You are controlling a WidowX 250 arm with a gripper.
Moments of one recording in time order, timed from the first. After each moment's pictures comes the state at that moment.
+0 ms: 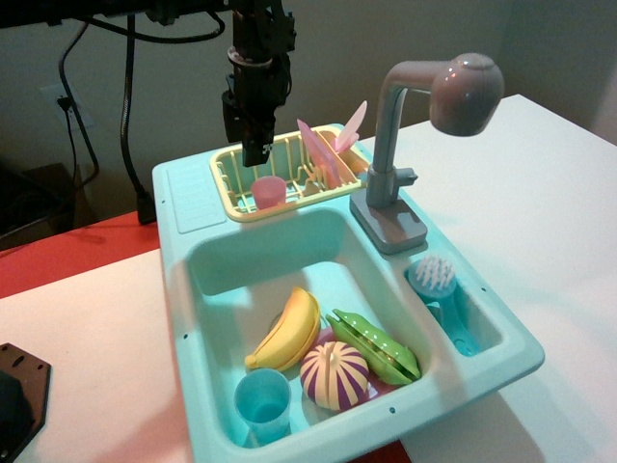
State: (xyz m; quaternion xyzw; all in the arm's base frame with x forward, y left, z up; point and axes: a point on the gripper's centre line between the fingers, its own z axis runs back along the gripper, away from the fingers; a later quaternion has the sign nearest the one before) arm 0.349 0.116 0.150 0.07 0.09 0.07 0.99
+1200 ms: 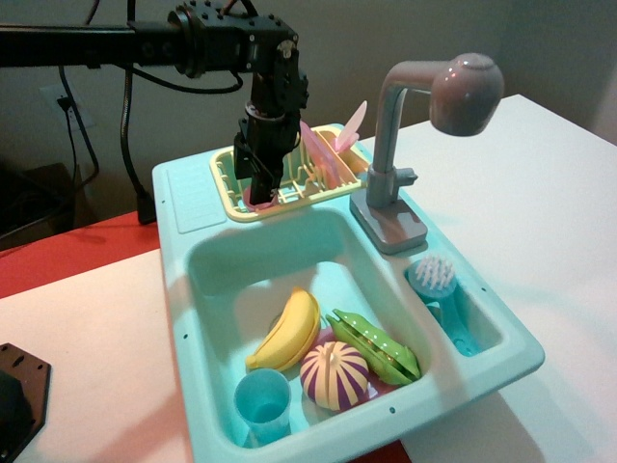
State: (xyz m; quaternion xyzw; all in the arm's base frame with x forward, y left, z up) arm 0.346 0.108 0.098 0.07 0.12 0.06 0.99
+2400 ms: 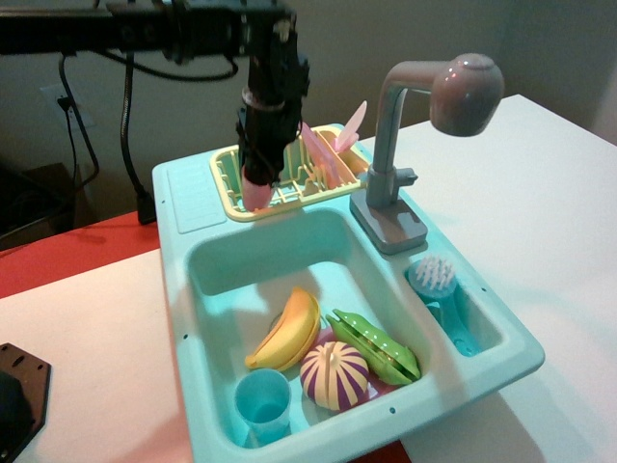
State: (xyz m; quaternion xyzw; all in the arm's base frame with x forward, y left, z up) arm 0.351 0.099 0.134 0.08 0.09 0.06 0.99
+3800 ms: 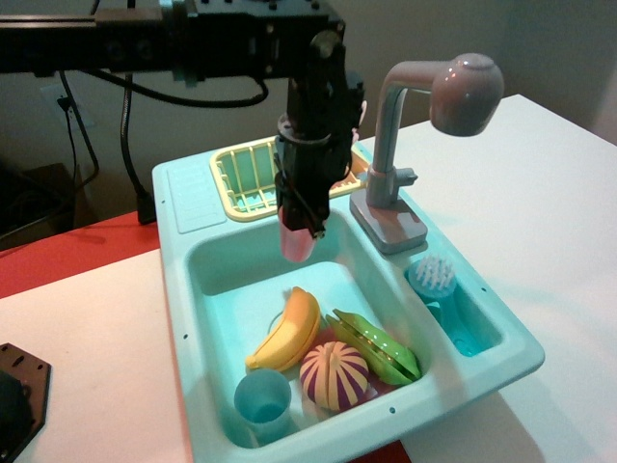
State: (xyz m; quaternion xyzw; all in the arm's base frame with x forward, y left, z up) arm 0.358 0.003 0.130 0.06 0.06 0.01 1.00
